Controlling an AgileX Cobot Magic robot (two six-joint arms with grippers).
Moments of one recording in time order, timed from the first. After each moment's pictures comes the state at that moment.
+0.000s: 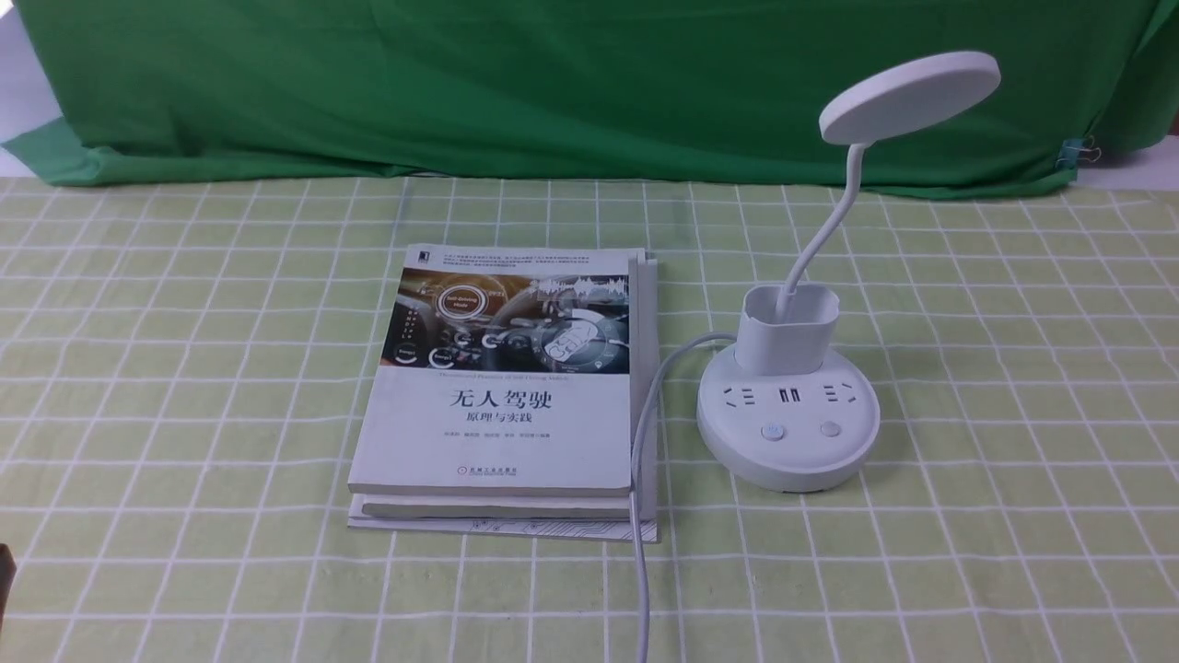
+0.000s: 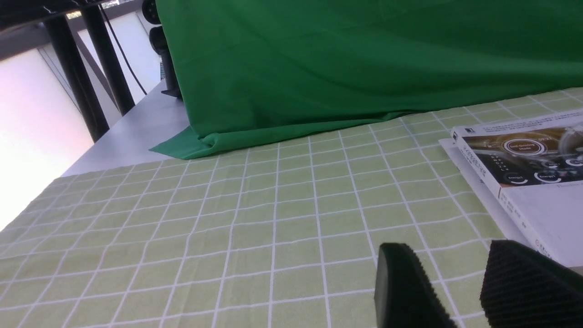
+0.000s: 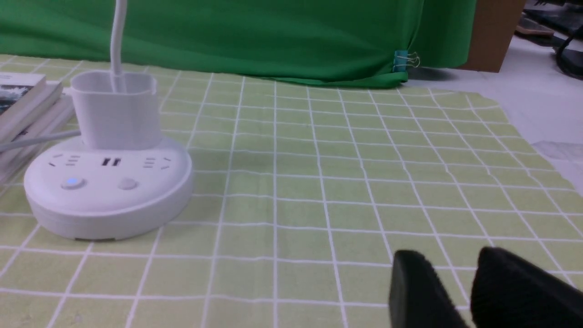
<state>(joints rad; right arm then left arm) -0.05 0.00 0.01 0.09 0.25 -0.20 0.06 0.00 0.01 -0.01 0.13 0.24</state>
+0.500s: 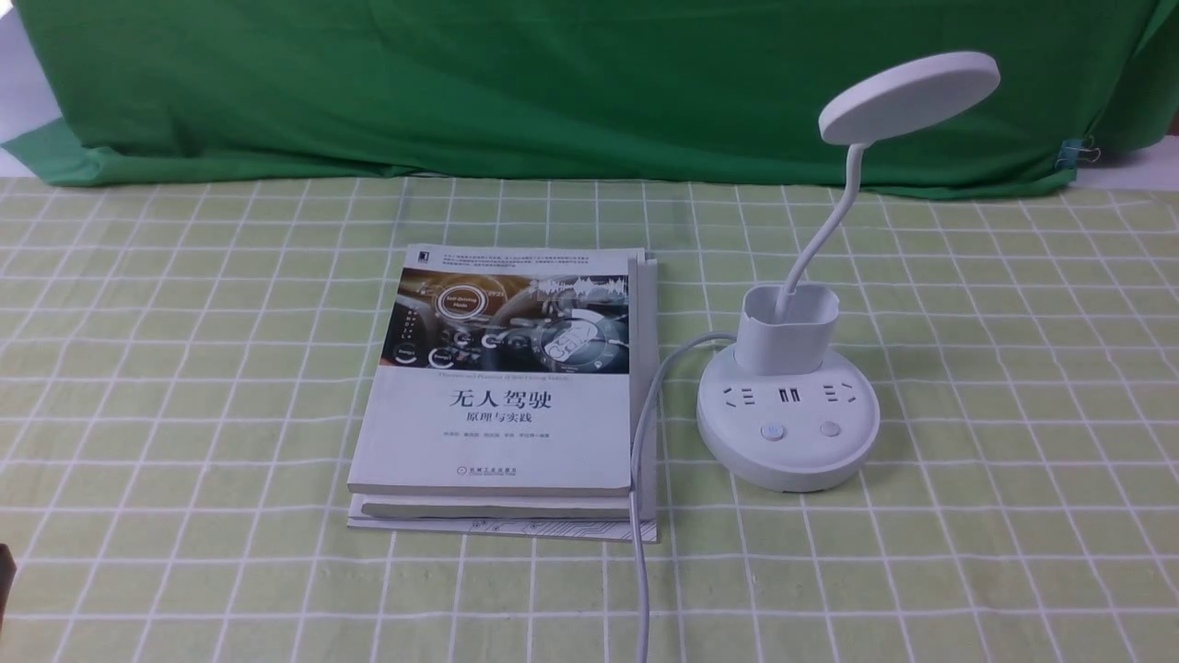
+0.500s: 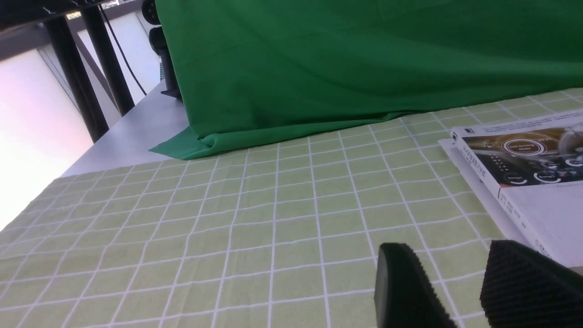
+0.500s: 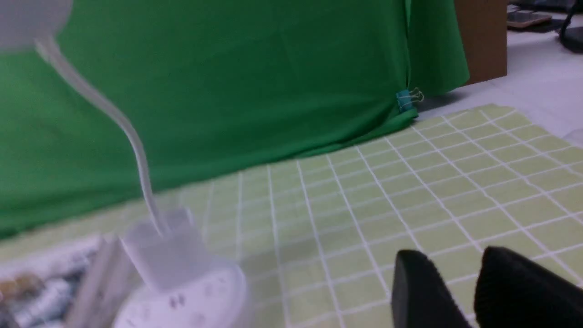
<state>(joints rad) -0.05 0.00 0.01 0.13 0.09 0.19 0.06 0.00 0.01 -0.01 0.13 0.24</state>
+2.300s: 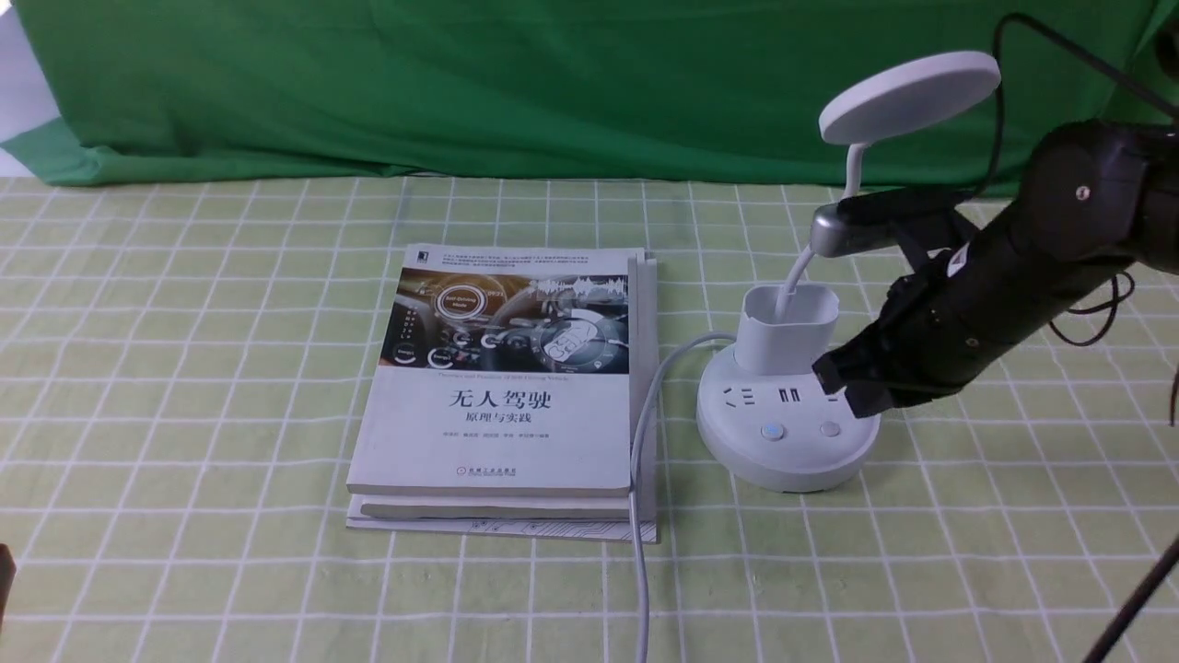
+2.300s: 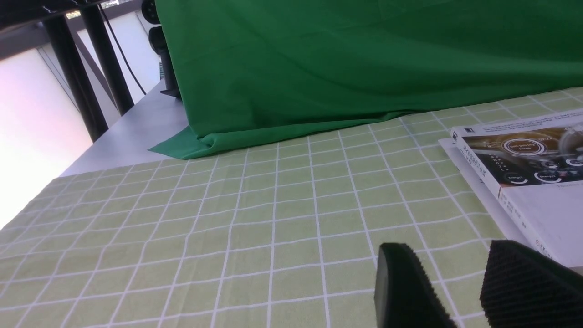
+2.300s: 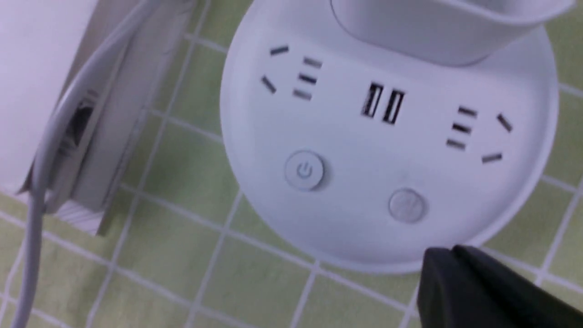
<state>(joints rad) 0.32 1.80 -1.26 0.18 0.77 -0.21 0.06 0.00 0.01 -0.01 0.13 0.24</state>
